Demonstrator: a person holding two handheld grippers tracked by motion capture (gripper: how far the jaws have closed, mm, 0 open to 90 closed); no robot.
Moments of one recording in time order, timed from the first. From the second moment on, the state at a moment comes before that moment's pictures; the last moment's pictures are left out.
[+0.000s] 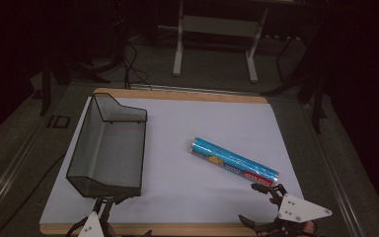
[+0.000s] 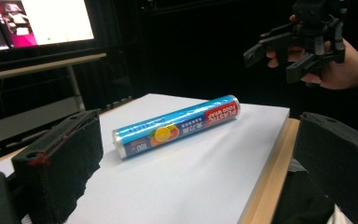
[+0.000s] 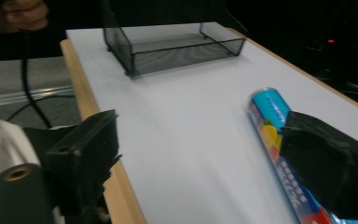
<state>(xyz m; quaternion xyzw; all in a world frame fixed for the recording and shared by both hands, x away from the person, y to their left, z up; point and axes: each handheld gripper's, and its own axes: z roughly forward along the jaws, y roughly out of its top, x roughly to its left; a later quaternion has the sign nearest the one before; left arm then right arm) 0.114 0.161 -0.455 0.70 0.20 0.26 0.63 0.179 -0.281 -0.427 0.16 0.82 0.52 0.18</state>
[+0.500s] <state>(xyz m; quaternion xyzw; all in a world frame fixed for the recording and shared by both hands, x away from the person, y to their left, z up) 0.112 0.161 -0.455 0.70 0.19 0.26 0.63 0.198 -0.259 -0.402 0.09 0.83 0.50 0.22</state>
